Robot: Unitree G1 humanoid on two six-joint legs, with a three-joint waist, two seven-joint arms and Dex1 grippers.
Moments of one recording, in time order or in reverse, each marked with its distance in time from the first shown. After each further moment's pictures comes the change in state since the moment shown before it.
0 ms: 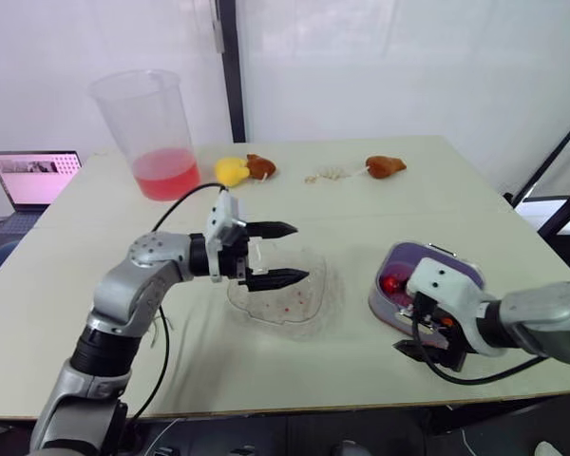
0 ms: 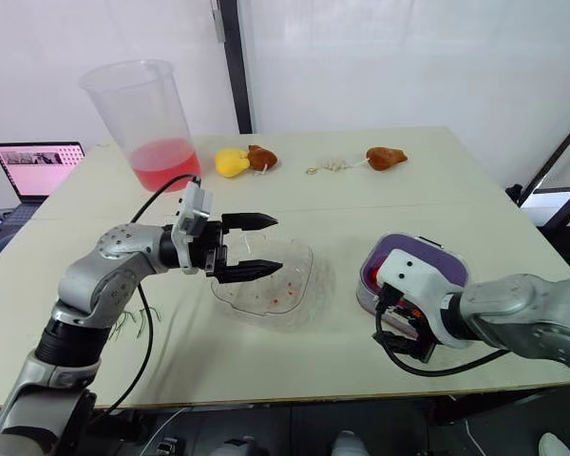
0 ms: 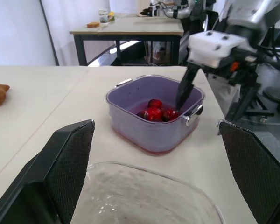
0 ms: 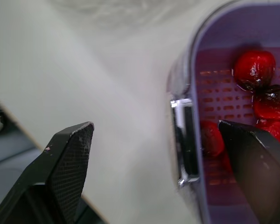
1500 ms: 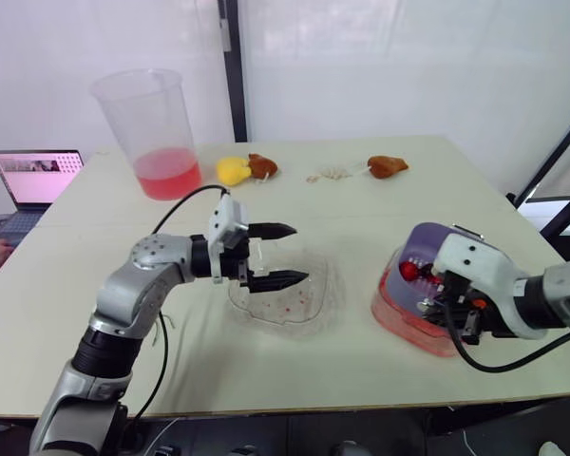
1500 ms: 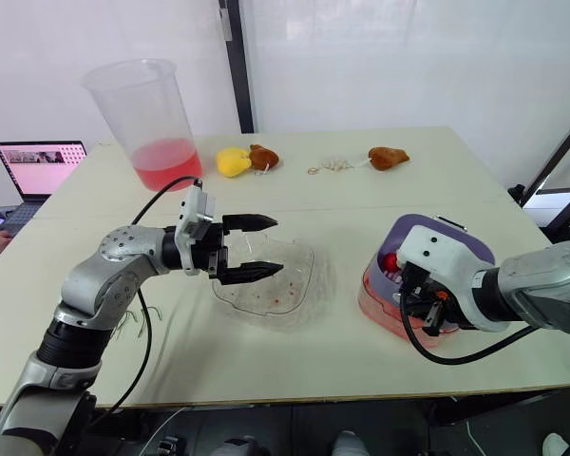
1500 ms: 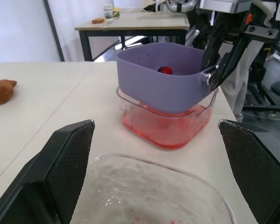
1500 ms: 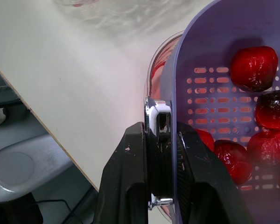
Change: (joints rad) left arm -0.001 -0.003 -0.016 0.032 0.032 -0.049 -0.006; right arm -0.025 -0.028 -0.311 -0.033 -0.110 0.199 0.360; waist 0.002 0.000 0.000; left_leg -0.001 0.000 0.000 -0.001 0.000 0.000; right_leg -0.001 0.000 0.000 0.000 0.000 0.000
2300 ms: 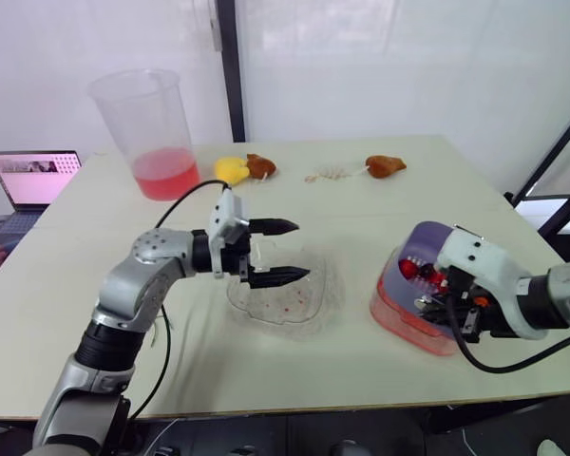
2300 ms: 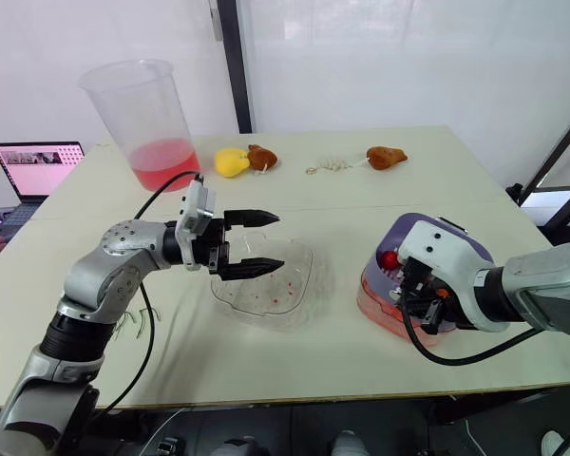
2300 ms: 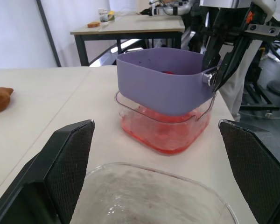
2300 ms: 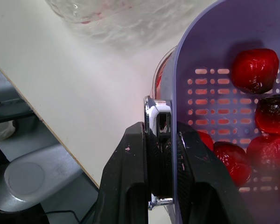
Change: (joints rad) left arm -0.026 -0.004 0.001 0.029 0.001 -0.010 -0.011; right arm -0.011 0.026 -0.032 0.015 0.059 0.014 -0.029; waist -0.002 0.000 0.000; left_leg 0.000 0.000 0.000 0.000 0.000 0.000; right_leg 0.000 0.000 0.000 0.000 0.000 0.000
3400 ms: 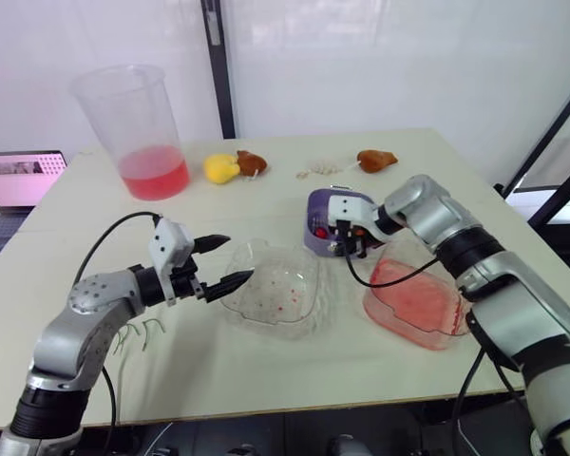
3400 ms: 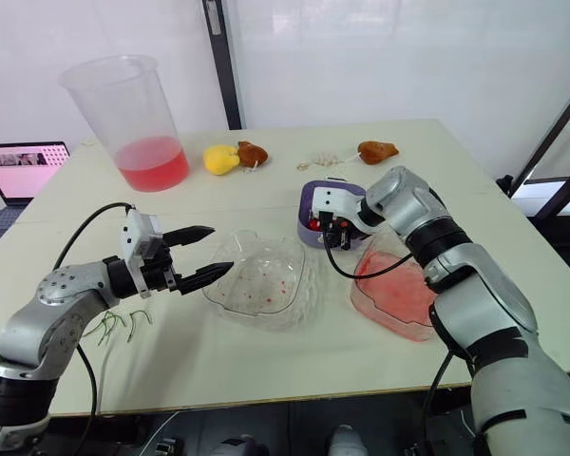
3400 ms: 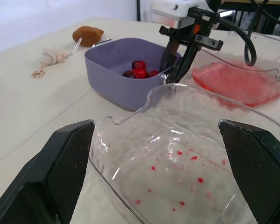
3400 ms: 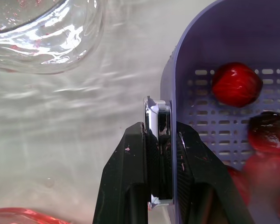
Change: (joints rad) left arm 0.341 0.117 0.206 -0.179 -0.003 0.015 0.249; right arm -0.845 0.776 0.896 1.520 -1.135 -1.159 0.671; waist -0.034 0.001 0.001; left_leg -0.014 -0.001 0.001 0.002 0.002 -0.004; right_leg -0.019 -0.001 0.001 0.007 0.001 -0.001
